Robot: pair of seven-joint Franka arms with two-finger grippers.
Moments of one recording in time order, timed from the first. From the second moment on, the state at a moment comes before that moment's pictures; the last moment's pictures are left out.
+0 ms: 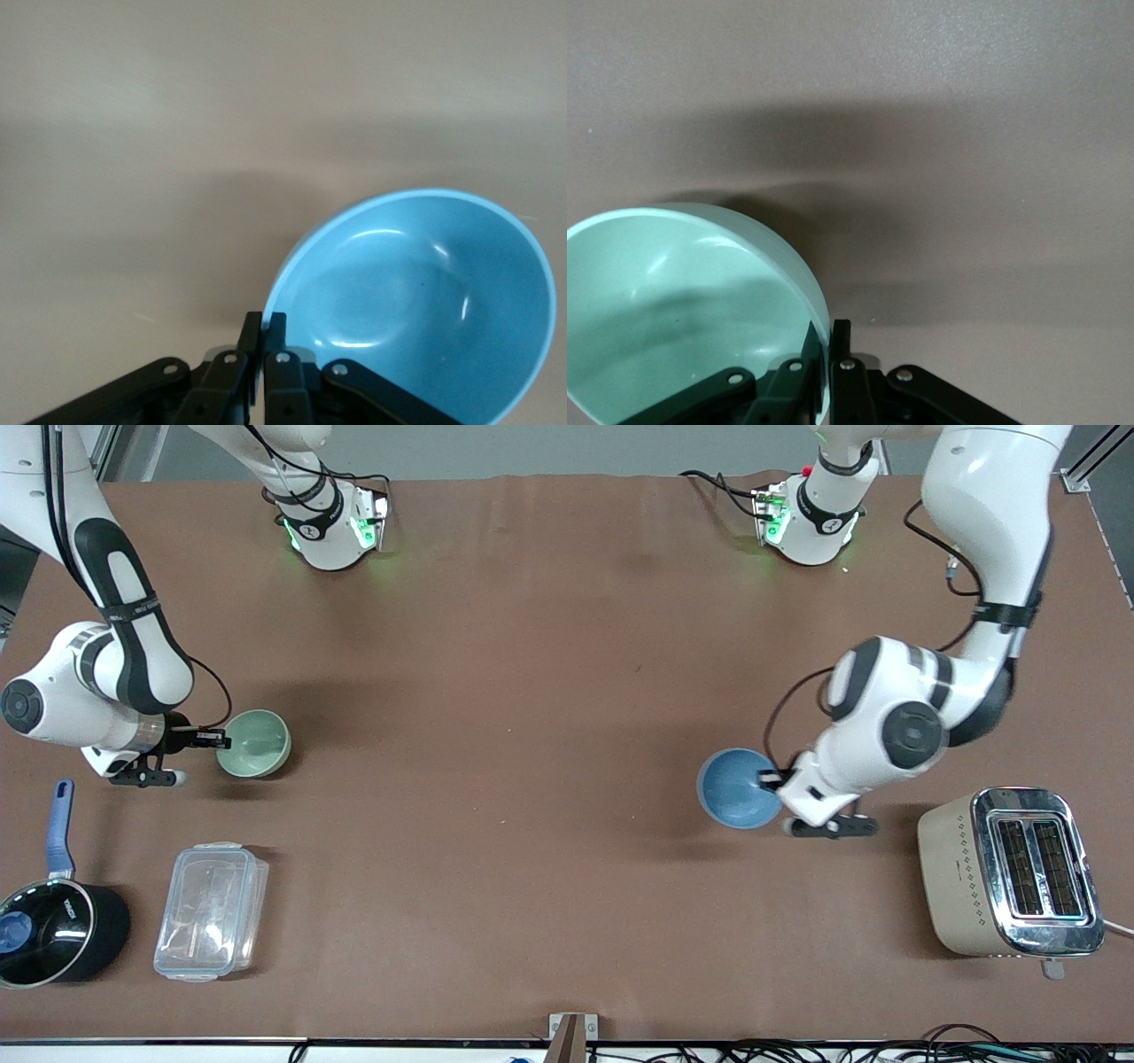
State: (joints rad) left arm -0.05 0.47 -0.35 -1.74 0.05 2.11 -0.42; right arm -0.21 0.39 -0.09 -2.13 0.11 2.29 -0.33
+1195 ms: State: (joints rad) left arm -0.50 0.68 -0.37 -1.64 0.12 2.33 -1.05; right arm 0.00 0.37 -0.08 -1.74 0.20 1.84 0.02
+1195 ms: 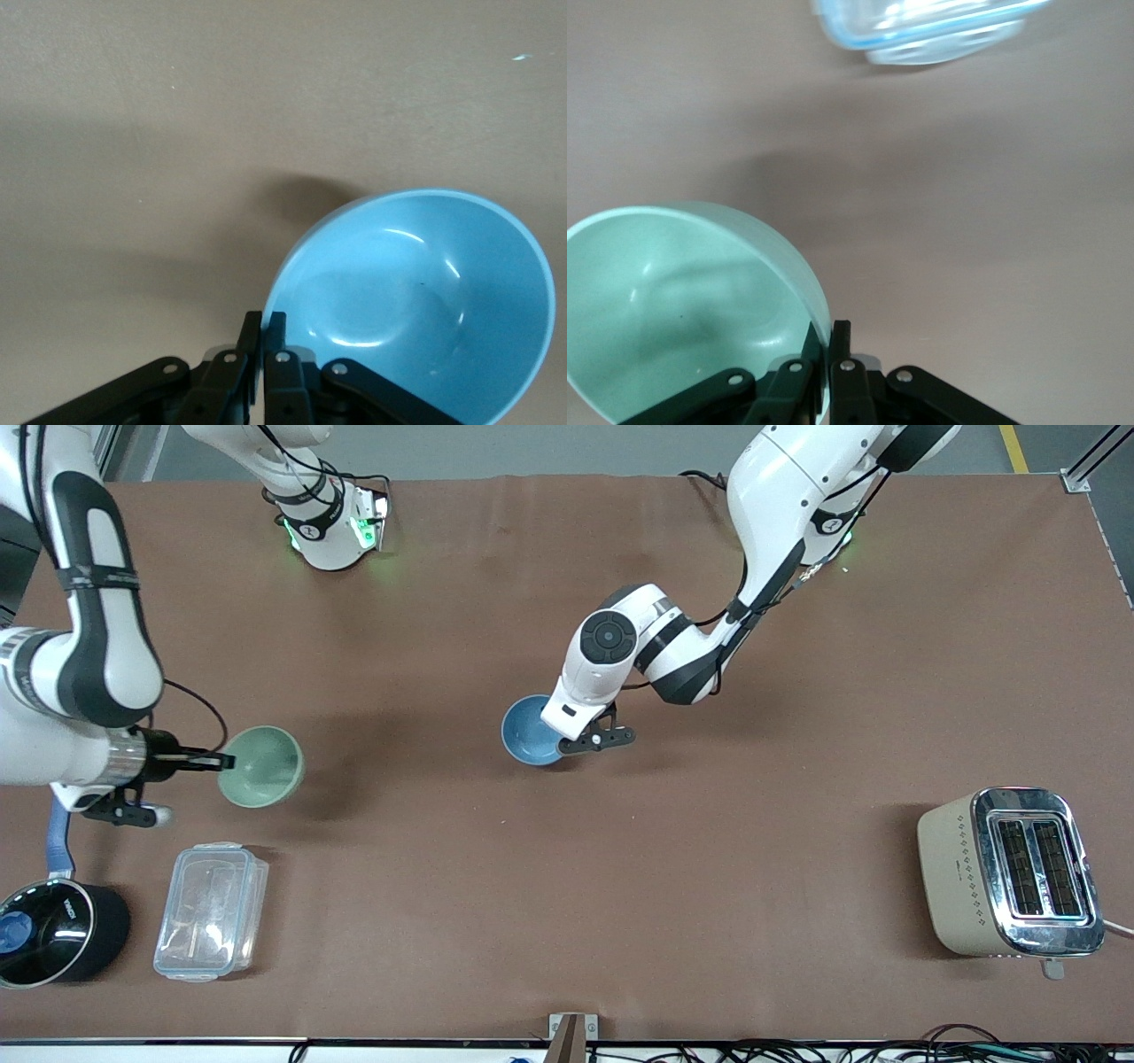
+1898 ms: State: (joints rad) left arm -0.50 0.73 -0.37 -1.62 0.14 2.35 -1.10; right arm 0.33 0.36 -0.07 -1.74 0.29 1.89 0.34
